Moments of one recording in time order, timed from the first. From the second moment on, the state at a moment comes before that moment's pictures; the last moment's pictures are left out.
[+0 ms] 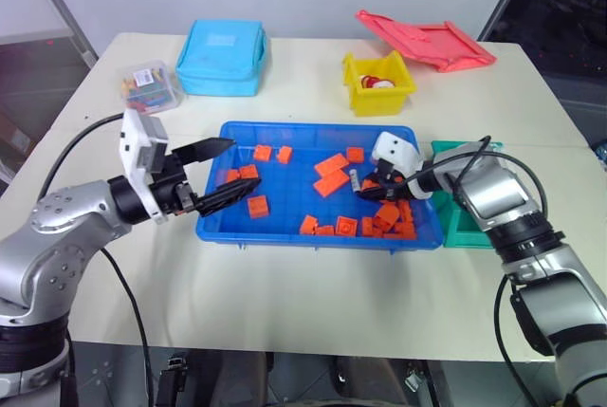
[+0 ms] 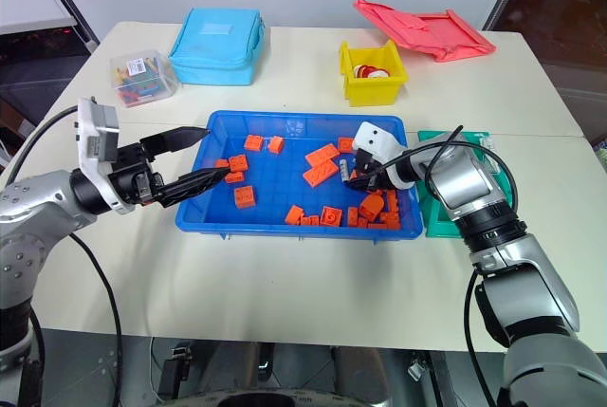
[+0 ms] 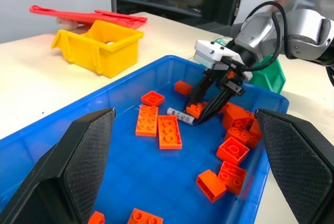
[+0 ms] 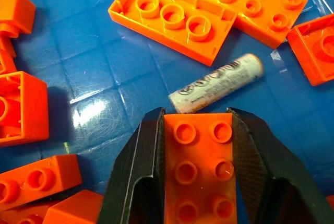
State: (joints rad) left arm -0.25 0.75 0.27 -0.48 -0.87 0.69 -0.77; right arm -0.78 -0.67 0.34 0.25 0.04 0.60 1.10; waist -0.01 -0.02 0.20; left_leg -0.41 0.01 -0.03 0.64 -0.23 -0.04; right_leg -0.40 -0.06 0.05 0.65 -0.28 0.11
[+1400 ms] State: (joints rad) left arm -0.24 0.78 0.29 -0.43 -0.84 0.65 -0.83; right arm -0.78 -0.59 0.24 -0.02 0.27 0.85 0.93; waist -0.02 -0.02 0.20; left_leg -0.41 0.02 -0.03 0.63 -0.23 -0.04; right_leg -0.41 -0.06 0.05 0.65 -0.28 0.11
